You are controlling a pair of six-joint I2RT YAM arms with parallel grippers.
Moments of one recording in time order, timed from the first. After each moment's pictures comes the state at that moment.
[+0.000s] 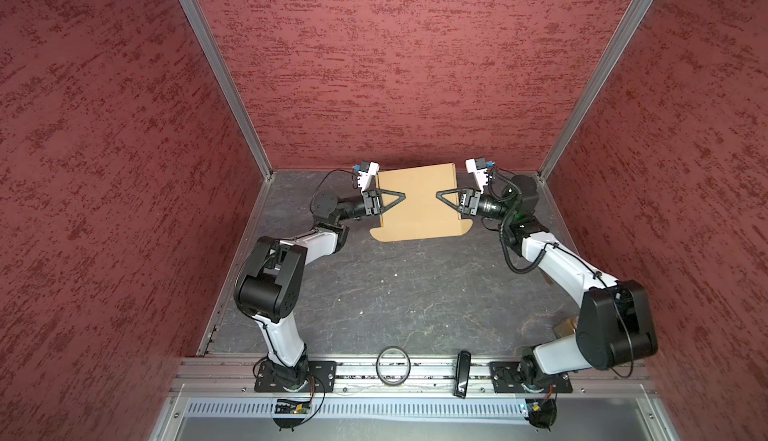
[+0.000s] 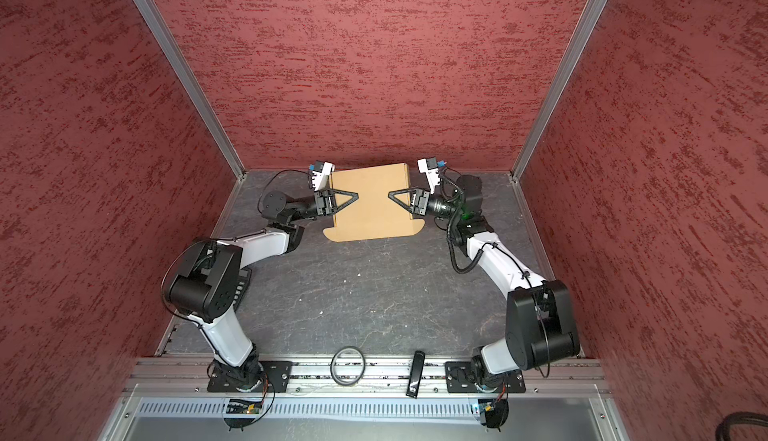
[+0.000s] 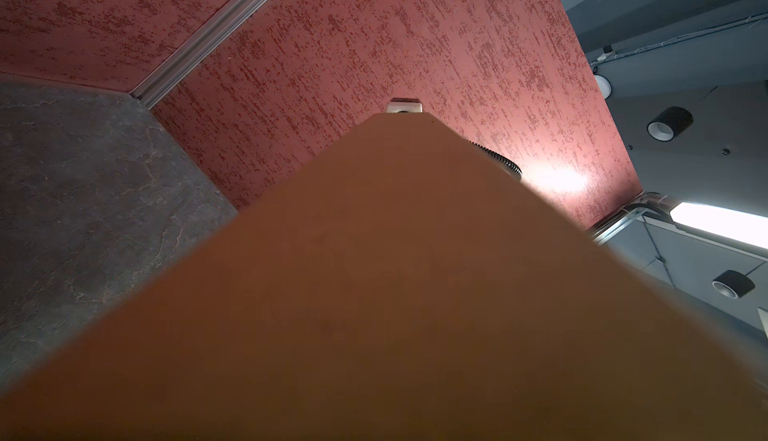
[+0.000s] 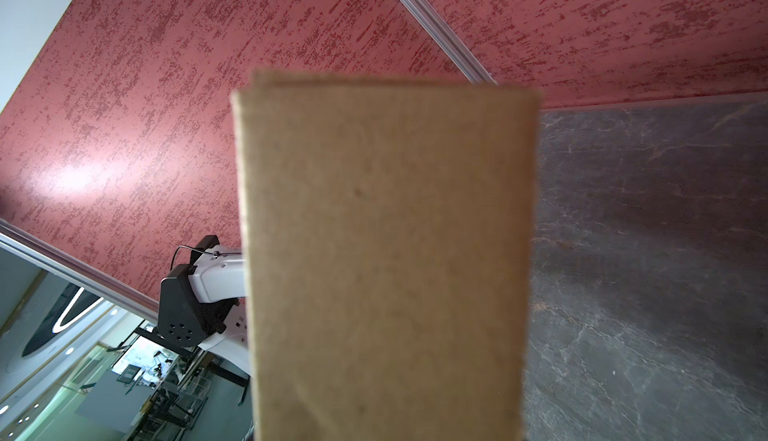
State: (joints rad) left arm -0.30 1.79 1.00 1.29 1.12 -1.39; right arm 0.23 1.47 1.02 0.51 -1.05 0.88
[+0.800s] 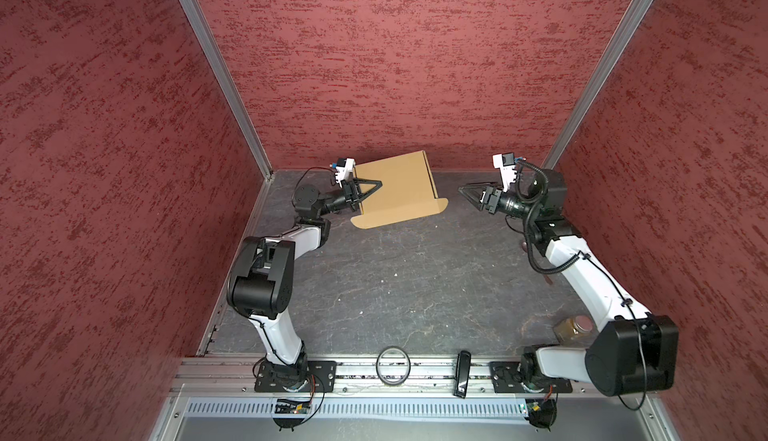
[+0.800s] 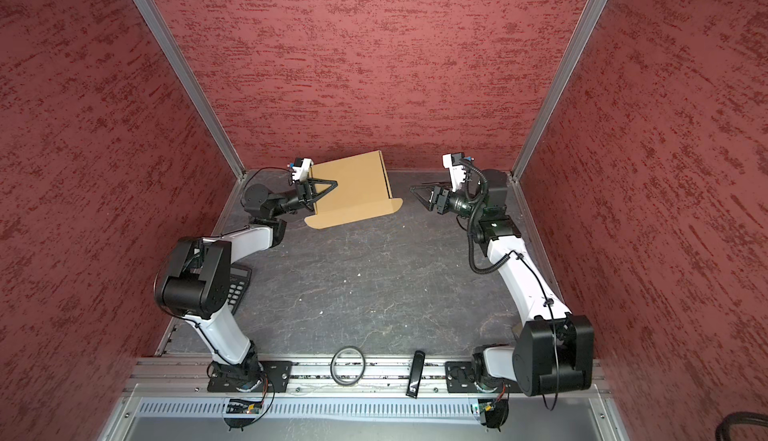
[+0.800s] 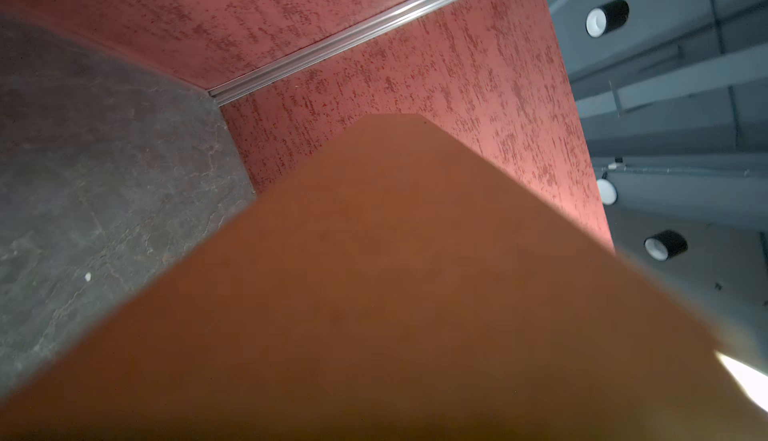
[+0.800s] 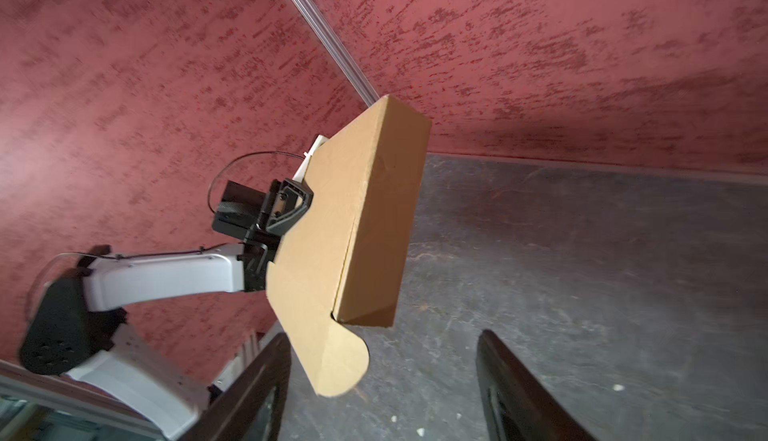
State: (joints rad) left arm -0.11 1.79 1.01 1.16 1.13 -1.60; right arm 0.09 1.32 1.11 0.04 -0.89 0.42
